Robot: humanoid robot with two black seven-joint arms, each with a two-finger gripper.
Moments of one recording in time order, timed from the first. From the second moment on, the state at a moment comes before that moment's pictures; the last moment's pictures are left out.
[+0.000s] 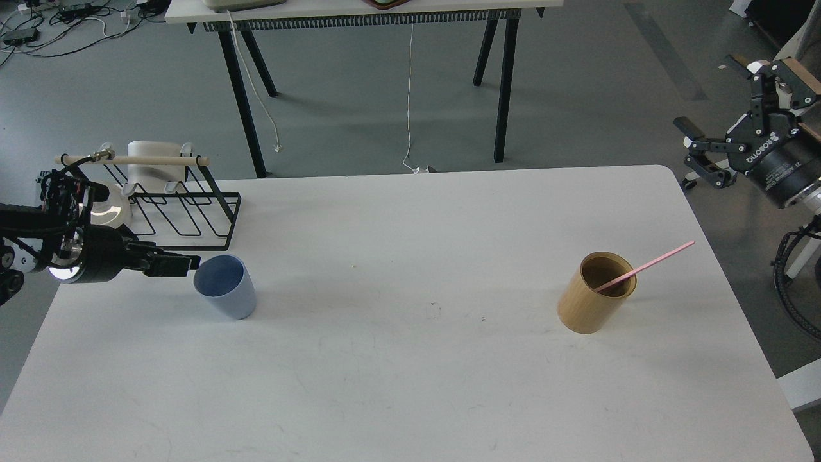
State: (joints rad) left arm -0.73 0.81 -0.47 -0.91 1.92 -0.49 -0.49; right arm 0.71 -0.90 0.45 1.07 -0.05 0.49 0.49
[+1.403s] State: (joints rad) left arm -0.69 0.74 -0.48 -0.88 1.91 -0.49 -0.49; right arm 0.66 -0.92 0.45 1.05 -0.05 0.49 0.49
